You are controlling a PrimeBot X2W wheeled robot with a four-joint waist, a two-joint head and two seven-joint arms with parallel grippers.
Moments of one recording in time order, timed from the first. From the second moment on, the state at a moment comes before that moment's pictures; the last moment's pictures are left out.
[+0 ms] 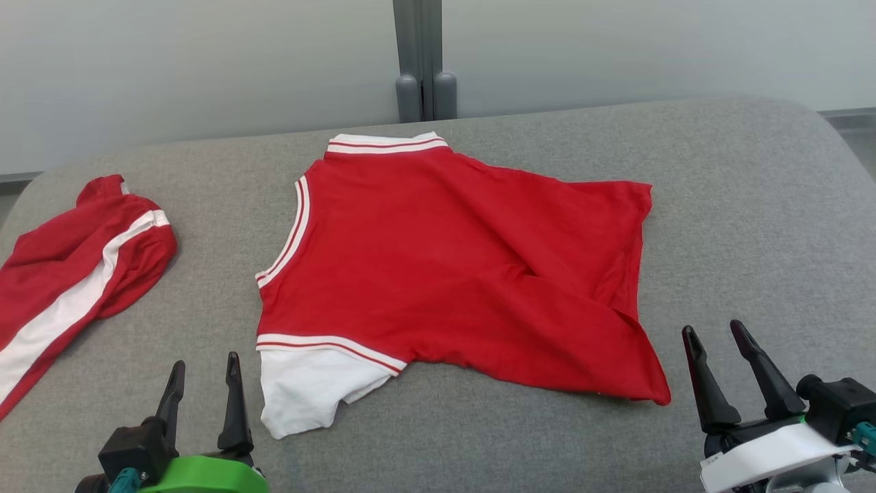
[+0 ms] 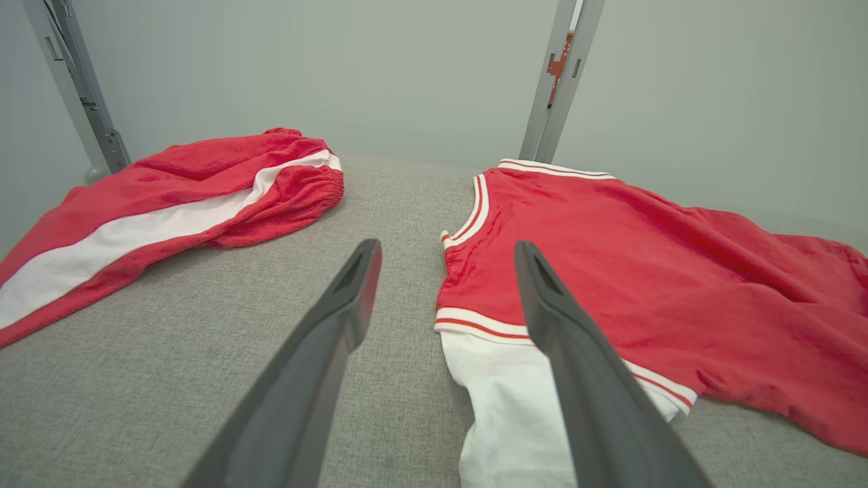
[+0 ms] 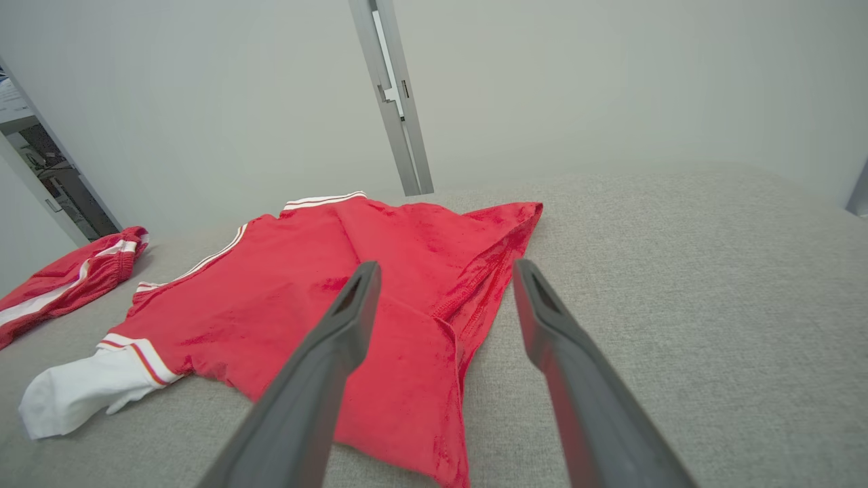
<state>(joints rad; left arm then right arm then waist) 0.02 0.05 0.02 0.26 -0.25 -0.08 -0.26 0.08 -0.26 0.12 0.09 0.43 0.13 -0.26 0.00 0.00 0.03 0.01</state>
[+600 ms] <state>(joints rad) 0.05 0.07 0.01 0.20 -0.16 -0.09 -0.26 0.15 -0.18 0.05 -0.01 0.26 0.13 -0.26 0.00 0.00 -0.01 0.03</state>
